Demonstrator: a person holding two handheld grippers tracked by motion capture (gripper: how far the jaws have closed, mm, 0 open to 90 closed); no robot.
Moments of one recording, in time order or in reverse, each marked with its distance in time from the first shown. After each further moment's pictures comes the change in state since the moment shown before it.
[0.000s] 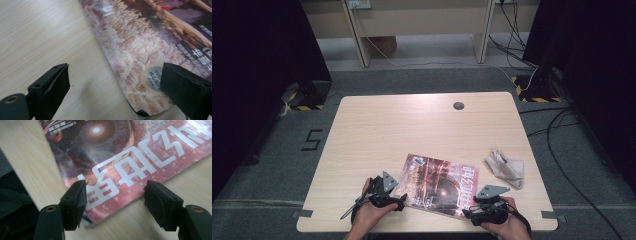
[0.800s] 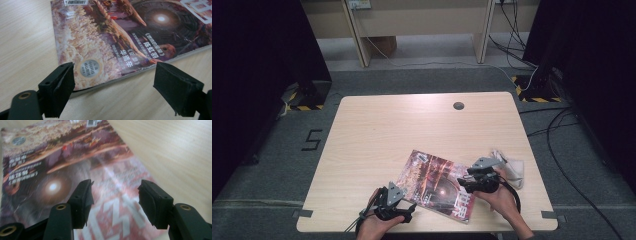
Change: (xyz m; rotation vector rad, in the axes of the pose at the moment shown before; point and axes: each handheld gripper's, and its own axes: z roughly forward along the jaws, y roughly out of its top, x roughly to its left) left arm -0.046 -0.009 -0.025 -0.082 -0.120 -0.010; right arm -0.049 0.063 0.027 -0.101 -0.068 0.006
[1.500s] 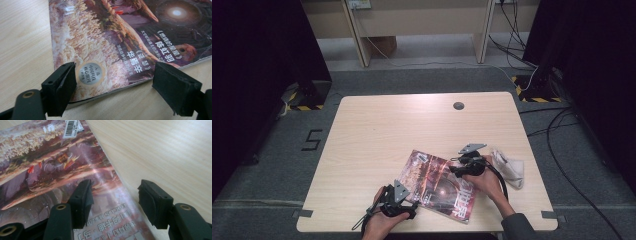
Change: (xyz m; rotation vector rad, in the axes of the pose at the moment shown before) left arm 0.000 0.004 0.021 0.027 0.055 0.027; right arm -0.022 0.029 0.051 0.054 0.010 0.012
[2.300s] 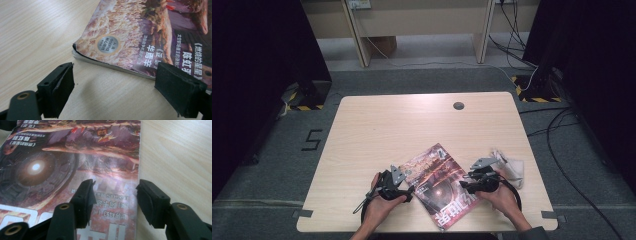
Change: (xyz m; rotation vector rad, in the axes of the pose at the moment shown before) left arm 0.037 0.018 0.021 0.020 0.088 -0.031; right arm 0.016 -0.042 -0.045 0.046 0.003 -0.008
